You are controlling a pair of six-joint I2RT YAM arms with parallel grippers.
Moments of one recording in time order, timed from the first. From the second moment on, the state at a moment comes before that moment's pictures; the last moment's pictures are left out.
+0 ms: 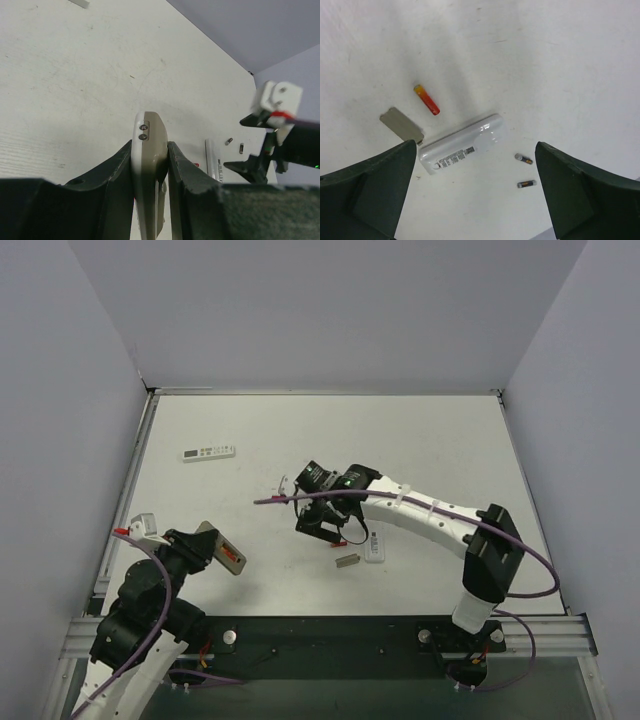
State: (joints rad) left arm -0.48 0.01 0.49 -0.69 -0.30 -0.83; right arm 0.99 1.75 1.40 -0.88 0.22 -0.51
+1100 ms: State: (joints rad) left arm -0.48 0.01 0.46 -0.65 -0.18 -0.85; right arm 0.85 1.83 1.35 -0.92 0.24 1.34
